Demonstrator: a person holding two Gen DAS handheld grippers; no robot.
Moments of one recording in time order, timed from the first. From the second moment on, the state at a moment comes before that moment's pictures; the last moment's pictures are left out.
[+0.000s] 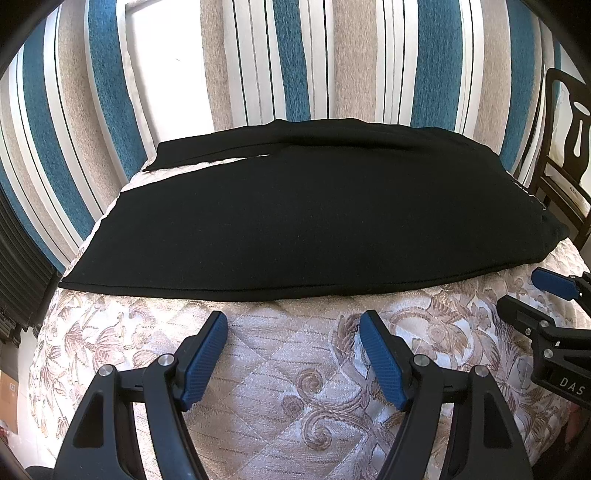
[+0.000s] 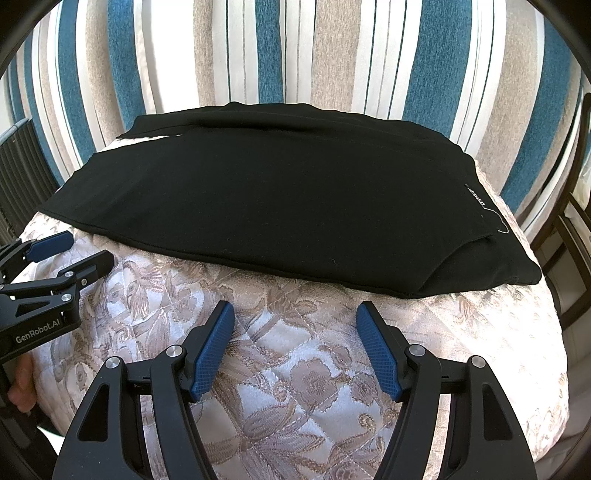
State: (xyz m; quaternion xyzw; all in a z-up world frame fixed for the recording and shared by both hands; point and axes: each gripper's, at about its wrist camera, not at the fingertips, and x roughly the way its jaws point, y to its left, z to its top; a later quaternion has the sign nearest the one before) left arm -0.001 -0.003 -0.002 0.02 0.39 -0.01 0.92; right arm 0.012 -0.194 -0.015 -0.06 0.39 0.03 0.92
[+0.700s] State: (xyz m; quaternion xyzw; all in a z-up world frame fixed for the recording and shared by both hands) left arm -0.001 -0.002 -0.002 0.02 0.39 -0.01 0.92; right arm 0.012 -0.193 -0.014 -0.06 0.39 0.03 0.92
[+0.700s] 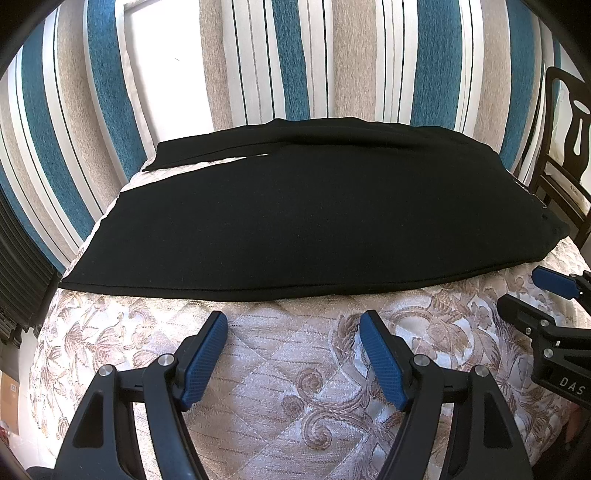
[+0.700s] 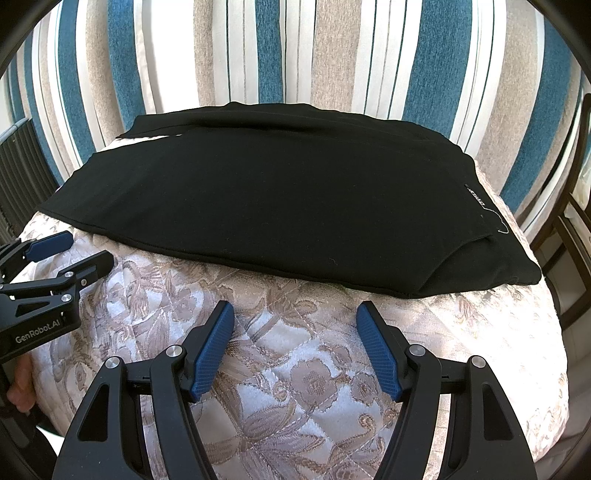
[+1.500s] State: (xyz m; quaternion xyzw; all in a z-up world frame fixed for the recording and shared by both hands) left arm -0.003 -0.003 -0.002 0.03 0.39 -0.01 0.92; right arm 0.012 -0.193 -0.014 -0.06 0.39 0.03 0.92
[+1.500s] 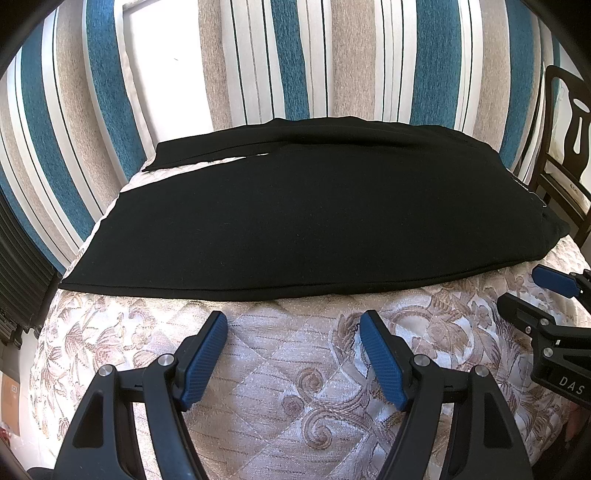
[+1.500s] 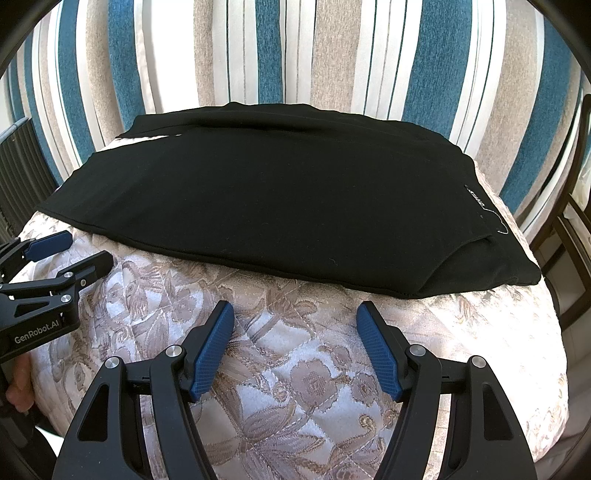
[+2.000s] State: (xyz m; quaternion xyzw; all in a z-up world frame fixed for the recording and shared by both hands) left arm -0.002 -0.003 -0.001 0.03 0.40 -0.01 0.92; right arm 0.012 -0.193 -0.015 -0.06 0.39 0.03 0.92
